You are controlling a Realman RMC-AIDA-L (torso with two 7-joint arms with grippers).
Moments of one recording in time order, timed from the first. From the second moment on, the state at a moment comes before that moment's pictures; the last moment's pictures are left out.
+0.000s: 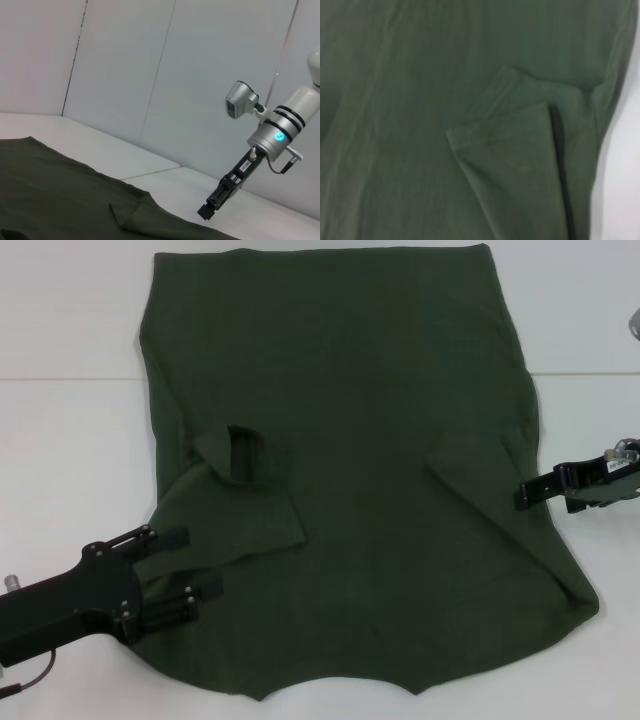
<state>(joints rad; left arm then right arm) -0.33 -2.16 0.43 0.71 1.99 1.75 -1.23 0.85 1.96 -0.84 -0.65 -2.66 -1.23 2.67</state>
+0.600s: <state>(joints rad) -0.33 -2.16 0.43 0.71 1.99 1.75 -1.23 0.85 1.99 -0.84 -0.64 -2.66 -1.21 2.66</state>
